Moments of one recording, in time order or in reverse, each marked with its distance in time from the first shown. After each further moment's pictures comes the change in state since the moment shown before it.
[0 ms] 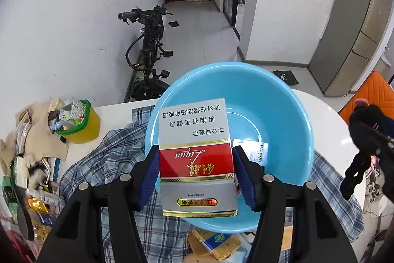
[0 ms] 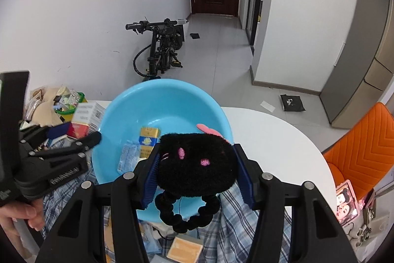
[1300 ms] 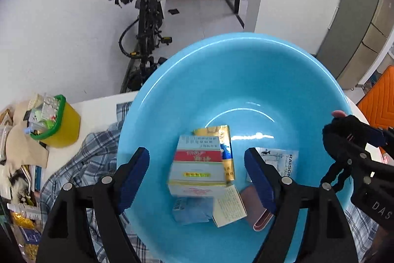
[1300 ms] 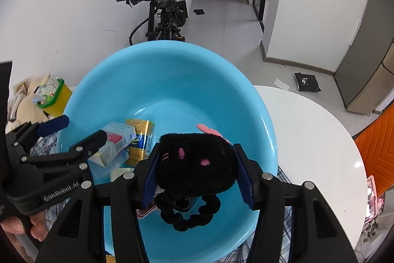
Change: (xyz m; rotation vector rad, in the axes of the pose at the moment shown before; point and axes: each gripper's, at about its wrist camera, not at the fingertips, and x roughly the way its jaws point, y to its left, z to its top) left arm 0.115 0.007 0.005 0.001 0.070 0.001; right arm 0.132 -0.002 -0.012 0.021 0.135 0.043
